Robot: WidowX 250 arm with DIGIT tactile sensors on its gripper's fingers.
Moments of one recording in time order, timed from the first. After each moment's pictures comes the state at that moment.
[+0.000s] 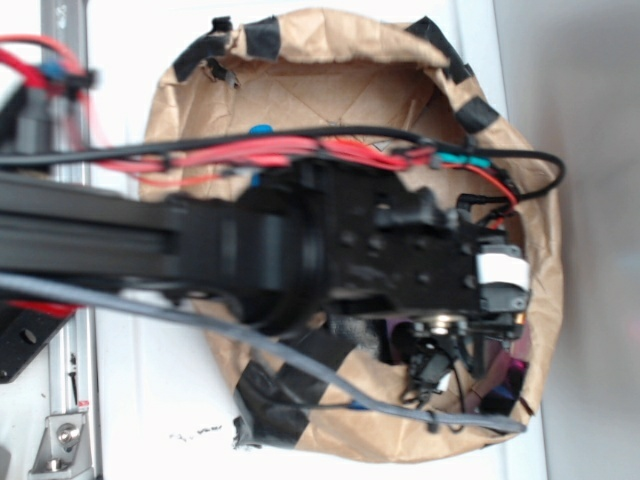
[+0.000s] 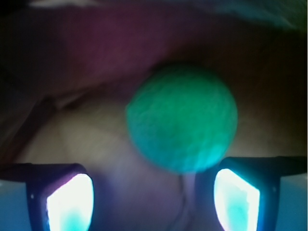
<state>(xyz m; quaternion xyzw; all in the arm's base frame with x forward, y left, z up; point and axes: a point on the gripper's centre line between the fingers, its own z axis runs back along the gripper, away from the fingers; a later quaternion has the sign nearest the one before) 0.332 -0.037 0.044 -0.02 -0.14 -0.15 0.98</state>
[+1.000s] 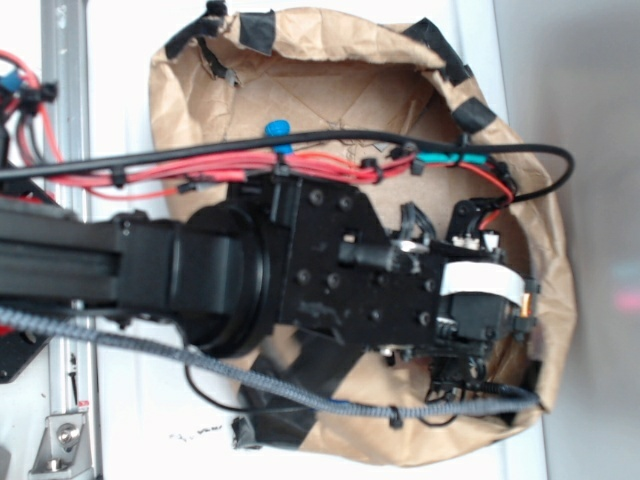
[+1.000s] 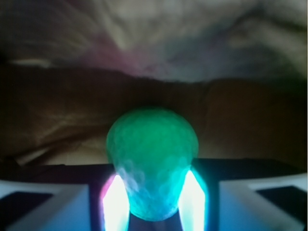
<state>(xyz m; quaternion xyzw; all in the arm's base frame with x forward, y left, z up) 0.341 -0.034 0.056 0.01 -0.23 -0.08 0.97</state>
